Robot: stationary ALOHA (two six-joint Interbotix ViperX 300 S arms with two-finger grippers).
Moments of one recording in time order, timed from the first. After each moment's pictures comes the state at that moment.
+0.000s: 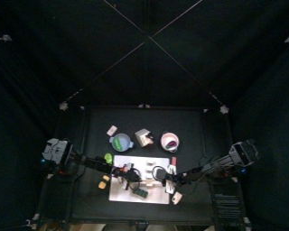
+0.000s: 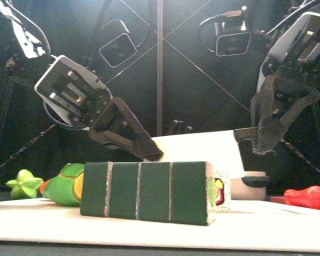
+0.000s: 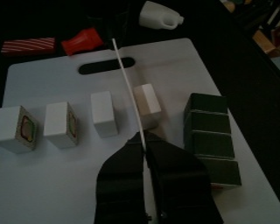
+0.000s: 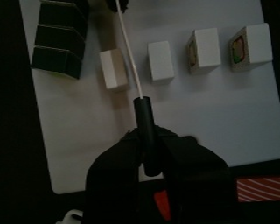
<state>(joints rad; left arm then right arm) -0.21 0.17 0.79 0.09 -0.51 -0.03 0.32 -0.11 0.74 -0.63 0.40 1.07</state>
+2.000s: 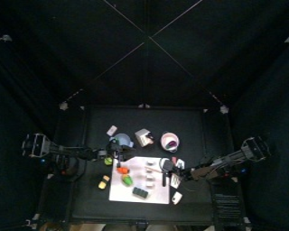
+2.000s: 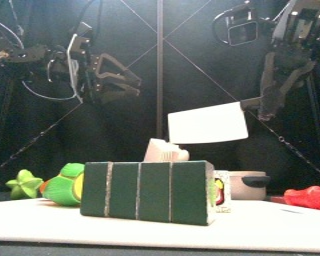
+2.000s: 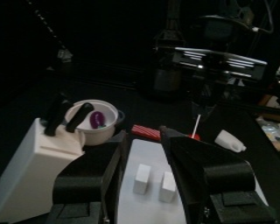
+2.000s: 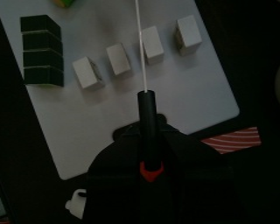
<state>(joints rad) 0.06 -0.22 1.02 -0.13 -0.78 -0.01 0.32 -0.31 0.76 -0.50 0.63 1.08</state>
